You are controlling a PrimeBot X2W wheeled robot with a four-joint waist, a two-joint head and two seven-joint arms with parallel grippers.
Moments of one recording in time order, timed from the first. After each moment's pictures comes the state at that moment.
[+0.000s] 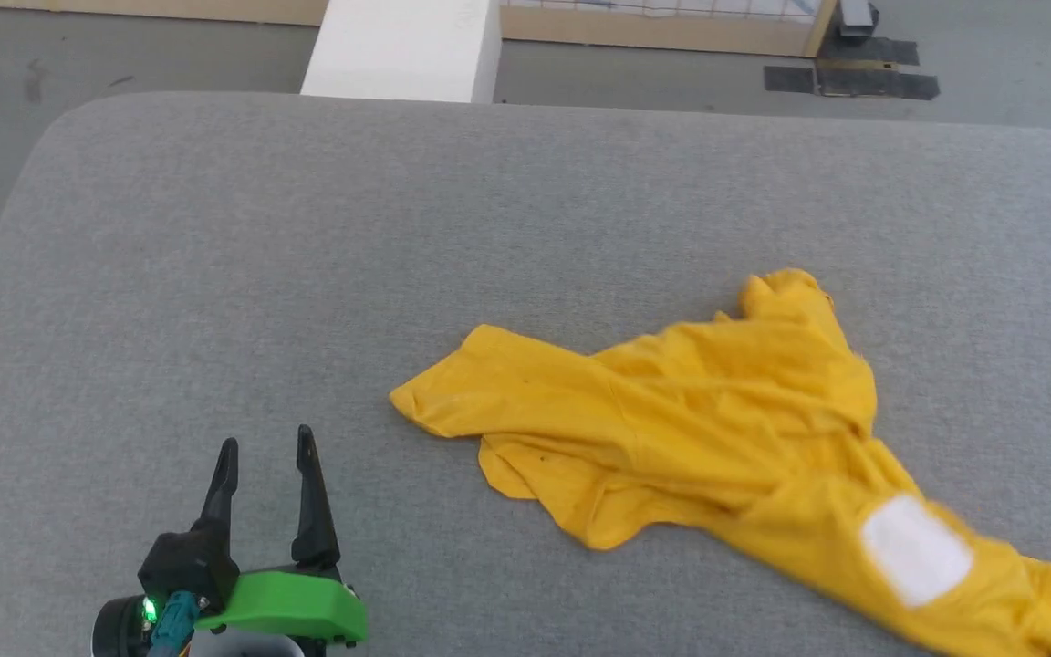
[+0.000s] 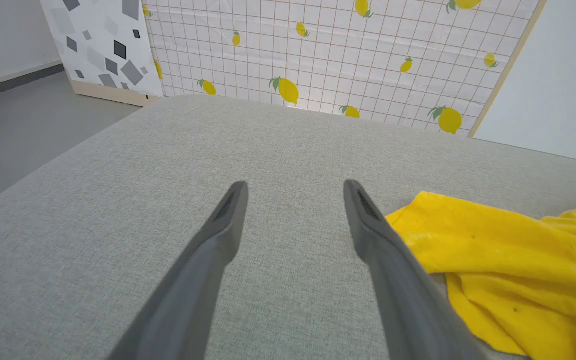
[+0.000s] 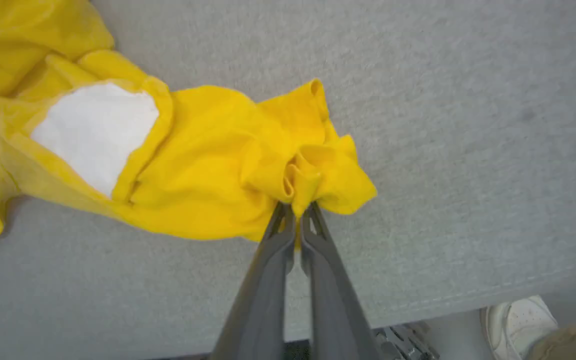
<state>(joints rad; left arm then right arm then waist) 0.06 0.13 -0.15 -0.01 -0.27 0.21 -0.25 0.37 -0.05 -0.47 -0.26 0.53 0.13 0.65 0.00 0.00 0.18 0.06</state>
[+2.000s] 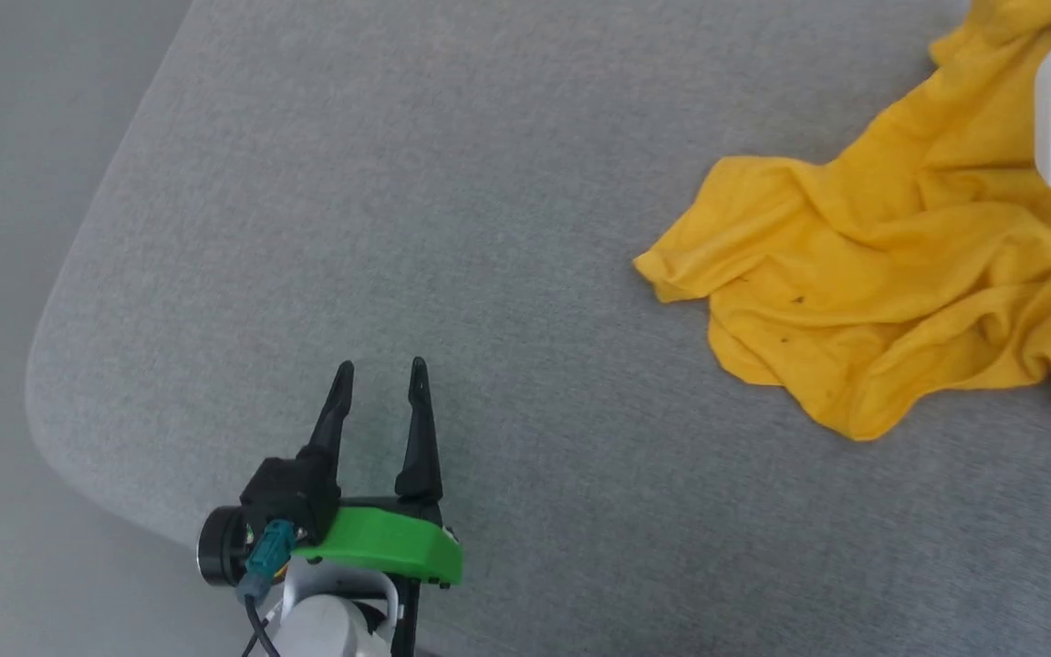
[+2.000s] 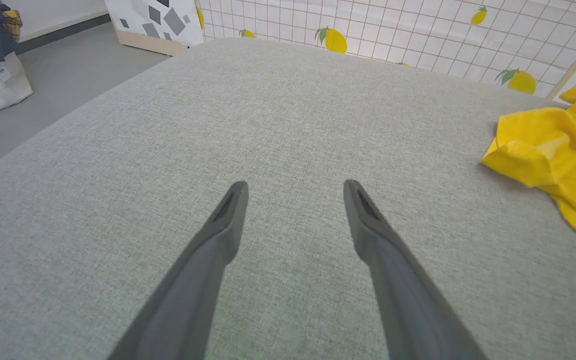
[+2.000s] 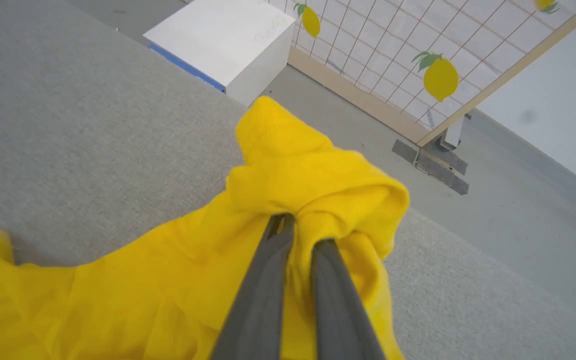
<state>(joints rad) -0.09 0.06 -0.28 0.05 -0.28 0.18 -0.26 -0.90 -0.38 0.06 0.38 0.05 0.13 0.68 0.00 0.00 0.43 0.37</state>
